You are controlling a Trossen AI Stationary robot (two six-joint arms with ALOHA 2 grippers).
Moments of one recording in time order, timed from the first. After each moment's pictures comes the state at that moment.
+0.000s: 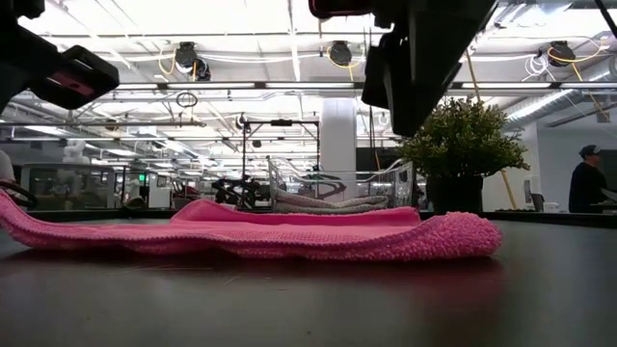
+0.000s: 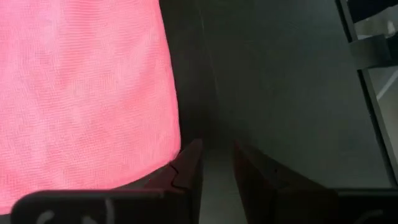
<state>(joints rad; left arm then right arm) -0.66 1.54 0.94 -0.53 0.00 -0.38 0.39 1.95 1.47 -0.65 -0.26 0.51</state>
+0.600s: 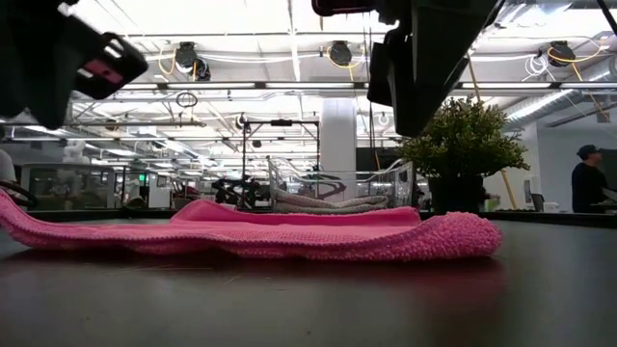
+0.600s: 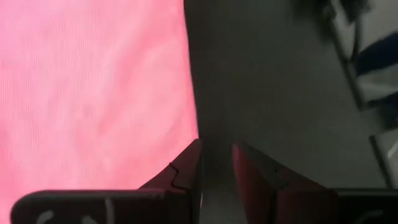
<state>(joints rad) -0.65 1.54 0.94 -0.39 -0.11 -0.40 0.41 1.95 1.47 -0.64 -0.23 0.56</state>
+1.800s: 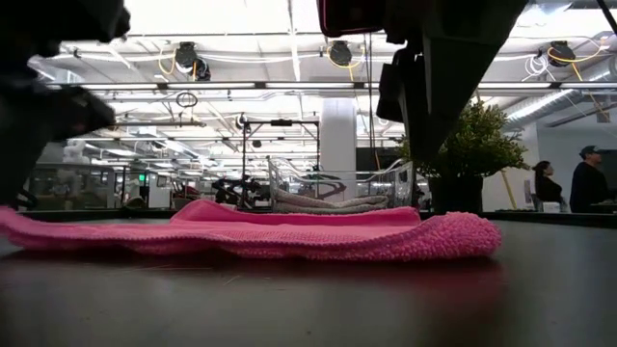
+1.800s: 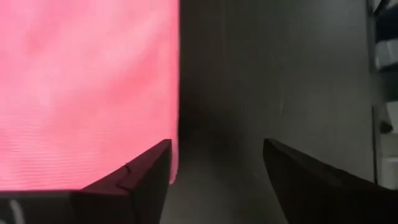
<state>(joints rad) -0.63 1.63 0.94 -0.46 0.06 -0.56 0.41 1.95 1.43 -0.61 -0.24 0.58</state>
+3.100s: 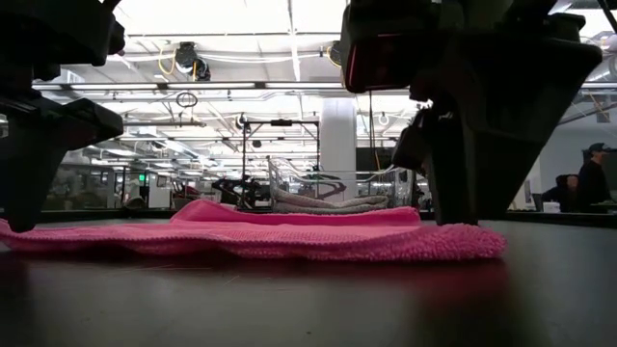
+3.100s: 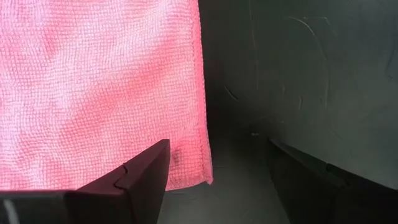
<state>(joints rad) -0.64 1.68 0.94 -0.50 -0.01 -0.45 0.42 1.95 1.25 -0.43 -0.24 0.54</state>
